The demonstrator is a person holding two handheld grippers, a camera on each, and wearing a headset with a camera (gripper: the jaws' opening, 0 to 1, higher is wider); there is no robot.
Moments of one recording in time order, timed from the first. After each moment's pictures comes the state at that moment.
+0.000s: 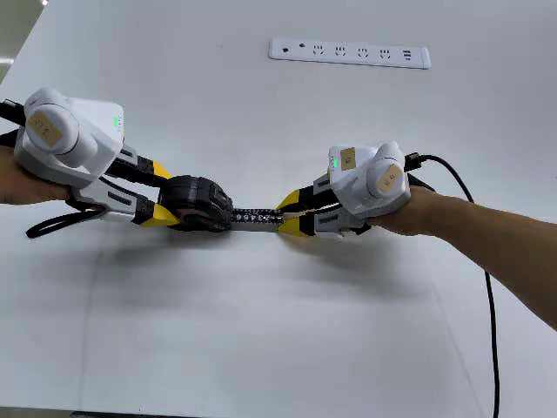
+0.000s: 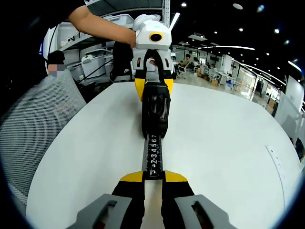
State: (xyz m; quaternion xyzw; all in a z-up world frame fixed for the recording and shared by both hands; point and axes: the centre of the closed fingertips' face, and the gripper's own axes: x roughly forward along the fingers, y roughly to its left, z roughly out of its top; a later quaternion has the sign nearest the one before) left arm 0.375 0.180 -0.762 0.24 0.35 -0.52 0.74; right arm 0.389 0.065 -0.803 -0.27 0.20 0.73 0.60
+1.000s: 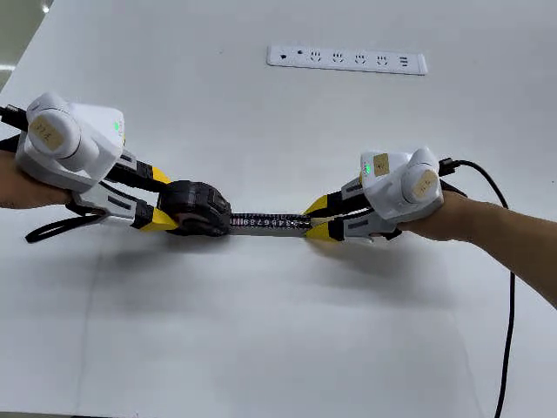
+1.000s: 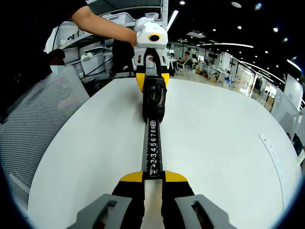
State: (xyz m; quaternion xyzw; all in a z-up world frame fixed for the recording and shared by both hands) left arm 0.376 0.180 -0.762 0.24 0.35 -0.52 0.74; right arm 0.399 0.022 -0.802 -0.28 0.21 0.72 0.60
